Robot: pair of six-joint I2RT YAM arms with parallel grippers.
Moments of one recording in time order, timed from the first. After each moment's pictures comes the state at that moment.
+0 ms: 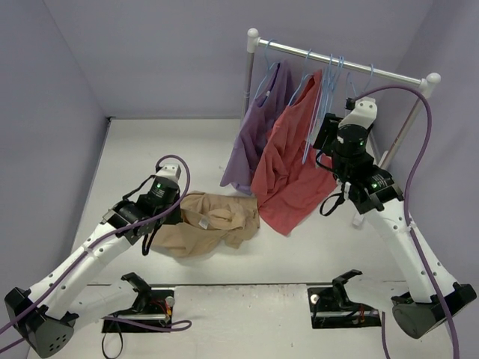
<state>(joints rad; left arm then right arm) -0.62 0.96 0.95 -0.86 -0.27 -0.49 0.44 1.10 1.28 -0.43 0.58 0.24</state>
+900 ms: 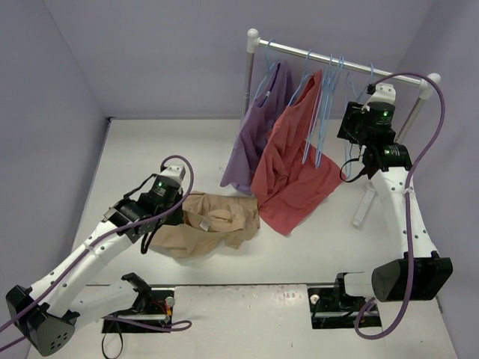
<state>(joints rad) -0.62 0.97 0.96 -0.87 -0.21 -0.44 0.01 1.32 1.40 -0.47 0.20 0.13</state>
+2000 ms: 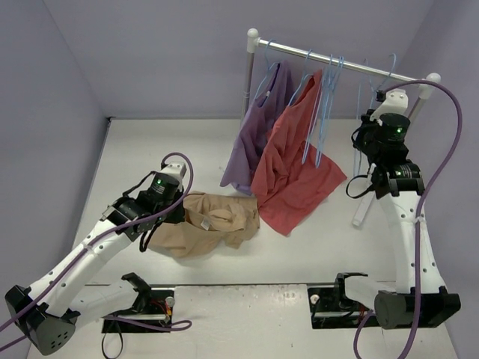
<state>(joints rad) -0.62 0.98 1.00 -0.88 -0.19 -0.44 0.01 1.16 1.33 -0.47 0.19 0.07</state>
